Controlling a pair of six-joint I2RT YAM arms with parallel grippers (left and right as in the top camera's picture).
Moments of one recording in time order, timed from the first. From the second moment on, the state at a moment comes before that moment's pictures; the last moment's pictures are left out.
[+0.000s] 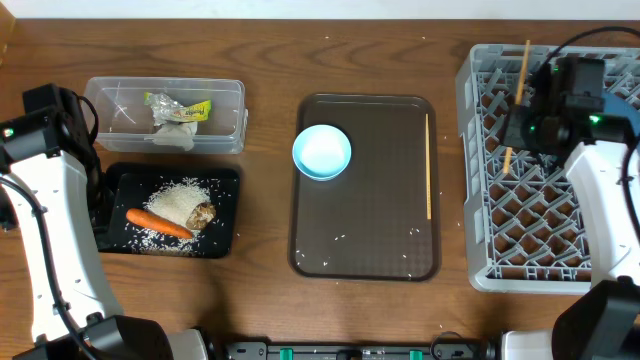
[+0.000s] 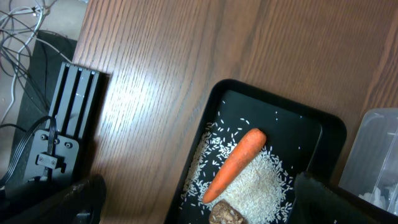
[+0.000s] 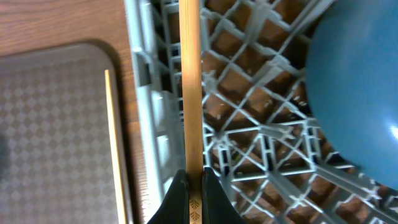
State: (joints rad) left arm 0.39 1.51 1.52 -1.54 -0.41 -1.46; right arm -0.13 1.58 1.31 -0.78 -0.06 0.11
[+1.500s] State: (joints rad) left arm 0.39 1.51 1.52 -1.54 -0.40 -1.46; right arm -0.14 1.70 1.31 -0.69 -0.13 0.04
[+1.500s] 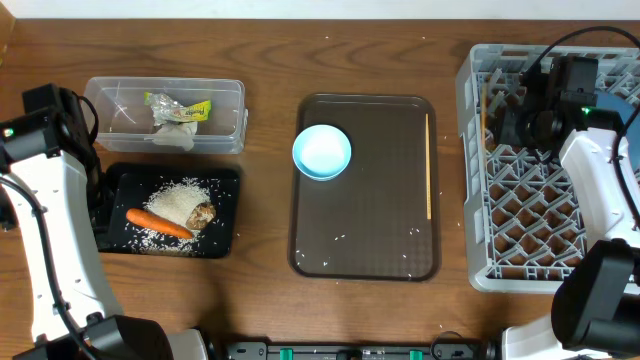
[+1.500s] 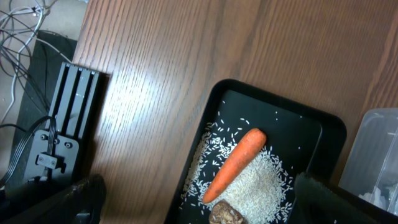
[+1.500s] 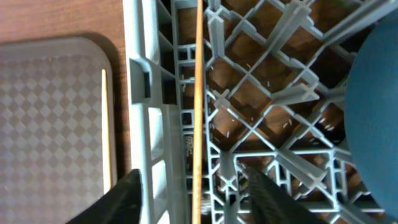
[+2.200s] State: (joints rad) left arm 0.39 1.51 1.52 -1.54 -0.40 -1.46; right arm -0.03 1.53 1.35 -0.84 -0.48 0.08
